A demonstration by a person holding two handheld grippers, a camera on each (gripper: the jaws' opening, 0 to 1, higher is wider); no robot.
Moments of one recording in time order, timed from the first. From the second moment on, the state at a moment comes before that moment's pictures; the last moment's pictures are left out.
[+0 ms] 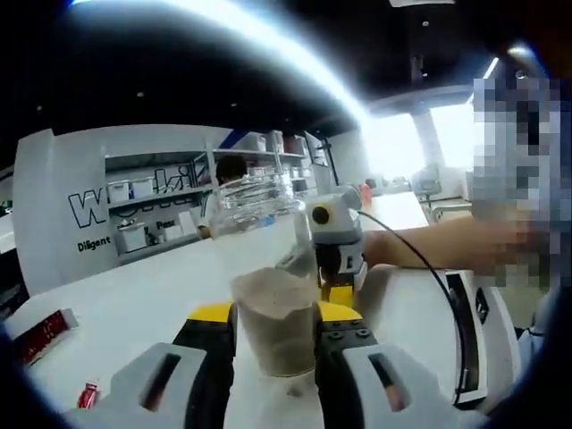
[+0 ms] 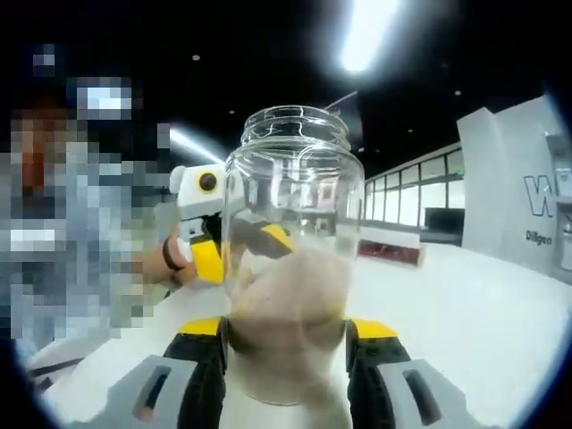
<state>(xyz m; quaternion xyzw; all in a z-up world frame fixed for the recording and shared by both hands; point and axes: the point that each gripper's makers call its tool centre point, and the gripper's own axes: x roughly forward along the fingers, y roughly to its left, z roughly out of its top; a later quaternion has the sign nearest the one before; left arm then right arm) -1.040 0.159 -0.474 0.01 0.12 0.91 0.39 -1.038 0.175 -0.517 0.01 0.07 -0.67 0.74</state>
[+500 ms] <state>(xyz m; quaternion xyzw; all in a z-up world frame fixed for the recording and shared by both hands) -1.046 0.166 -0.475 0.00 0.13 0.91 0.39 -1.047 0.177 -0.515 0.01 0.07 -0.68 0.73</state>
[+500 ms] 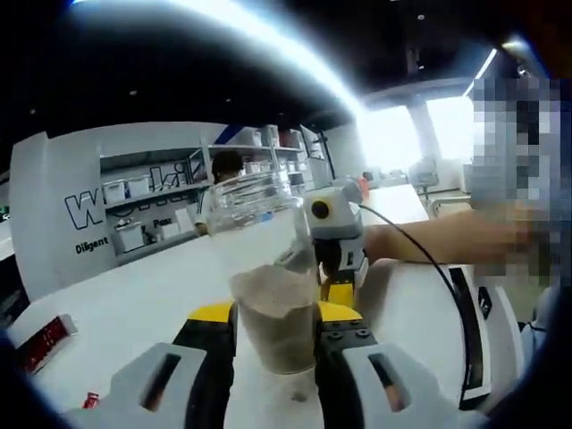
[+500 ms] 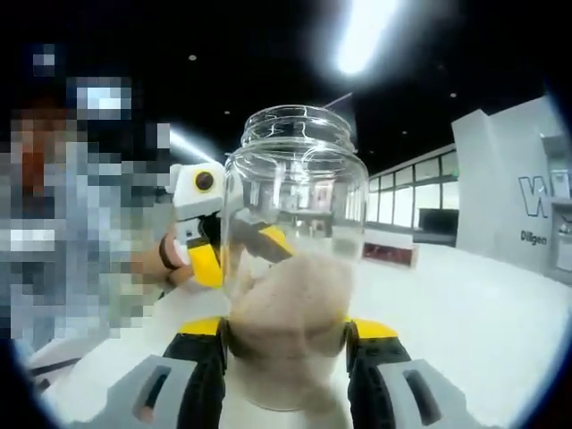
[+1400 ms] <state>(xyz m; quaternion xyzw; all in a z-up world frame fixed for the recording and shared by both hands) -1.058 0.171 -0.477 -0.02 0.13 0.91 0.39 -1.056 0.182 -0.514 0.01 0.07 -0.70 0.71</state>
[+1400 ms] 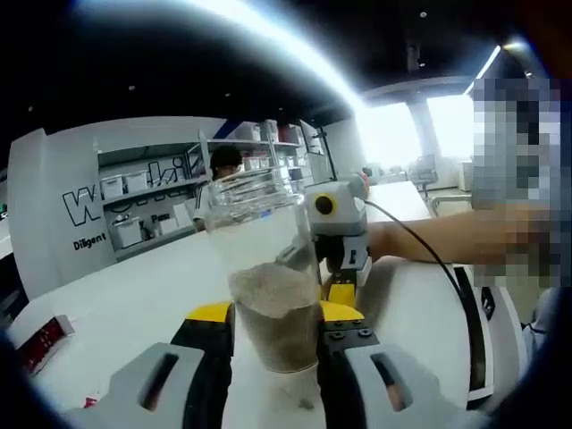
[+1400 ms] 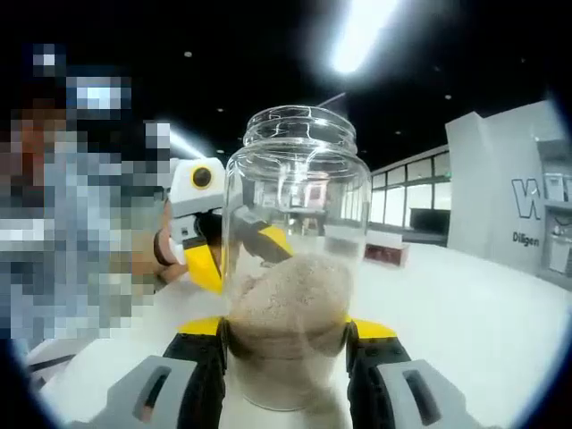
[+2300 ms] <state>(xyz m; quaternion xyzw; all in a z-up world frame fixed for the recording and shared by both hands) -1.067 0.182 -0.479 -0.02 0.13 0.91 0.40 -1.066 0.190 -0.514 0.02 0.08 -0.71 0.70</state>
